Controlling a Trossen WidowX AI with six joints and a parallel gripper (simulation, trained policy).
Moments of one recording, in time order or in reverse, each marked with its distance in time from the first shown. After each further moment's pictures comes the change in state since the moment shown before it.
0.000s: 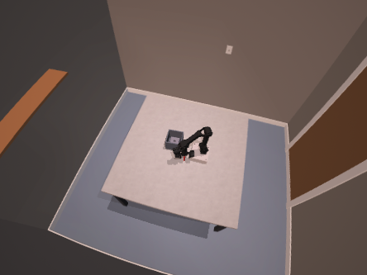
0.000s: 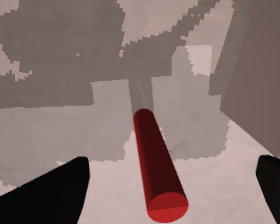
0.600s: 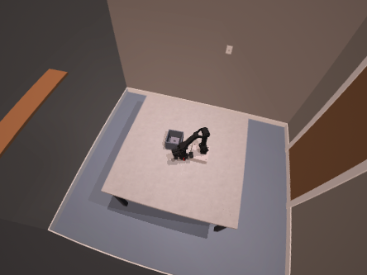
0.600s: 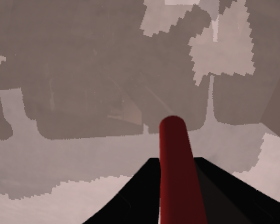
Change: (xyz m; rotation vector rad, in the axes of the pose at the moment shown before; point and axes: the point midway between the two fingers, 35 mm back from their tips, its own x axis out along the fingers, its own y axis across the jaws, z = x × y) arm 0.026 0.014 -0.004 -0.068 0.014 0.022
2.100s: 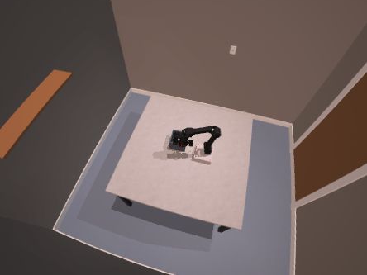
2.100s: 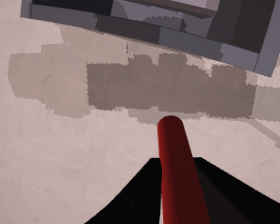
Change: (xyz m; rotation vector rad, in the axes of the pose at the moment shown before) arm -0.158 0.047 0.062 0.004 -0.058 0.340
